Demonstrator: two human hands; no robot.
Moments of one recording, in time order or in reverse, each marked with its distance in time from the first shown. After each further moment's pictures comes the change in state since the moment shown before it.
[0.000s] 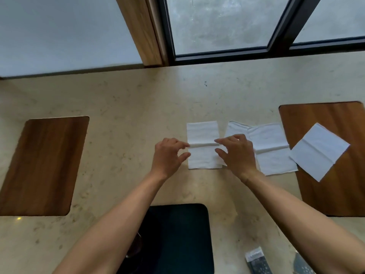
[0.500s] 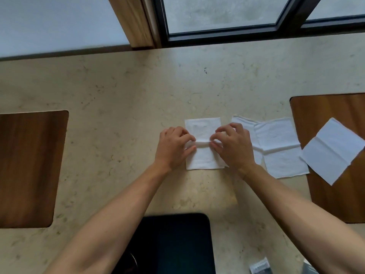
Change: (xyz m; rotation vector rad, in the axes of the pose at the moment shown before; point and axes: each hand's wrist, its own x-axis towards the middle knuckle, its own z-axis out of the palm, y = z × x) left_hand 0.046 -0.016 0.044 0.055 -0.021 0.134; right_hand 0.038 0.009 0.034 -0.079 0.088 -0.141
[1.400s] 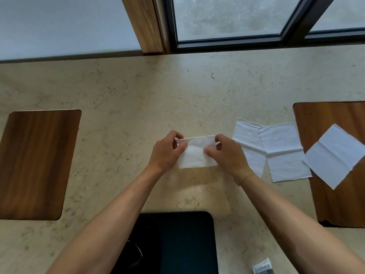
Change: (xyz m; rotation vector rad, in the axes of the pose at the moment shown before) left_hand -0.025 -0.006 -0.038 -0.419 -0.063 -0.366; right_hand -0.003 -0.048 -0.021 0.491 -0.239 0.376
